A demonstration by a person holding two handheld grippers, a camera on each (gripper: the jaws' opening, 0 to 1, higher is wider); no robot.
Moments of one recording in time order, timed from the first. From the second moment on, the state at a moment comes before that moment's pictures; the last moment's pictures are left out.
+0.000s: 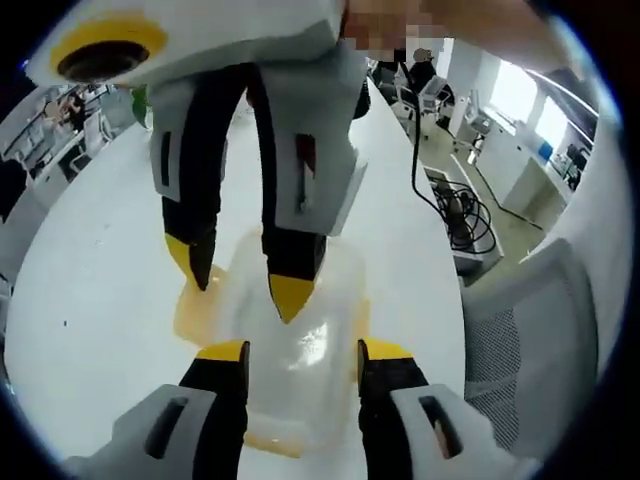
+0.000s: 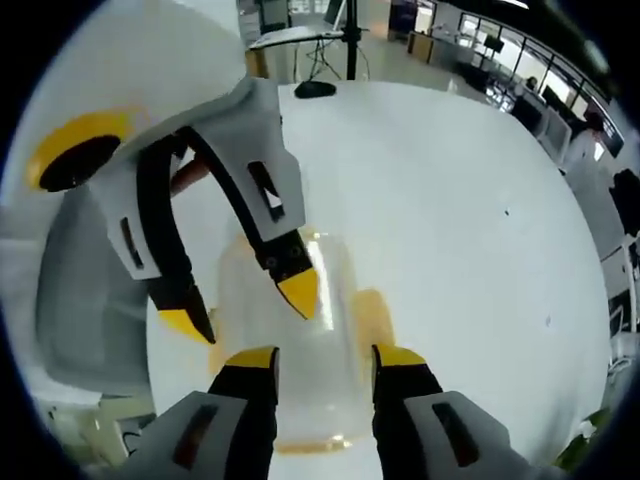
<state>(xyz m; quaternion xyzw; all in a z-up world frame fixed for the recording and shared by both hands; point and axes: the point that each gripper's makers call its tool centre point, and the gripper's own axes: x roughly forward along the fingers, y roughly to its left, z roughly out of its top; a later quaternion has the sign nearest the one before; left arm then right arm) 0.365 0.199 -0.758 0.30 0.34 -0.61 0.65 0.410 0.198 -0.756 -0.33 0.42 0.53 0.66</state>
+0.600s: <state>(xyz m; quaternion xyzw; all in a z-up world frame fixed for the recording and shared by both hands) 0.355 0.196 -0.764 0.33 0.32 -0.60 0.65 0.412 0.200 -0.768 -0.32 0.44 0.54 0.65</state>
